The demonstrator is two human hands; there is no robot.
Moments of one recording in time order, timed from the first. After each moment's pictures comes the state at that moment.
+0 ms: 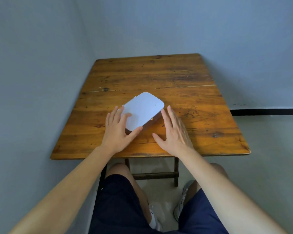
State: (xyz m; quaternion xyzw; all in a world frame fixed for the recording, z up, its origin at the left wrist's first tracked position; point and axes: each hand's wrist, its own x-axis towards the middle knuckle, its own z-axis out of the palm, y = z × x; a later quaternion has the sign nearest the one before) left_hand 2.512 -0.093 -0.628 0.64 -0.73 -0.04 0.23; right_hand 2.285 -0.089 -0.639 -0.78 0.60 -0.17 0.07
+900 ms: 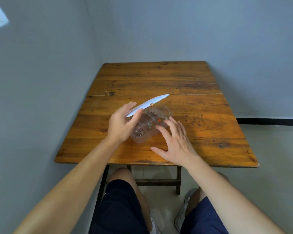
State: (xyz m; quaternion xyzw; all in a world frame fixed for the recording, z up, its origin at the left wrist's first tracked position) left_hand 2.510 -0.117 -0.584 0.61 -0.62 -0.22 0.44; right_hand 2.287 -0.097 -0.636 -0.85 0.50 -0.15 0.00
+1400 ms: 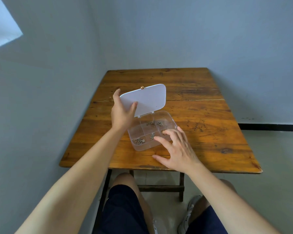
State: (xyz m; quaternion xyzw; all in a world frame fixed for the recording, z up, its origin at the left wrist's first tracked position) left_hand 2.508 -0.158 -0.561 0.66 -0.52 -0.20 0.50; right_hand 2.285 -0.092 -0.635 -0.87 0.46 -0.17 -0.02
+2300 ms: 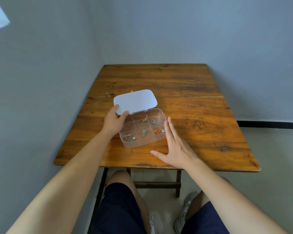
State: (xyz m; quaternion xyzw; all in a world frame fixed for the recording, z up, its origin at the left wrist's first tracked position) left_hand 2.563 -0.160 -0.599 0.74 -0.49 -0.28 0.37; right_hand 2.306 -0.091 -0.615 -0.82 0.53 -0.12 0.17
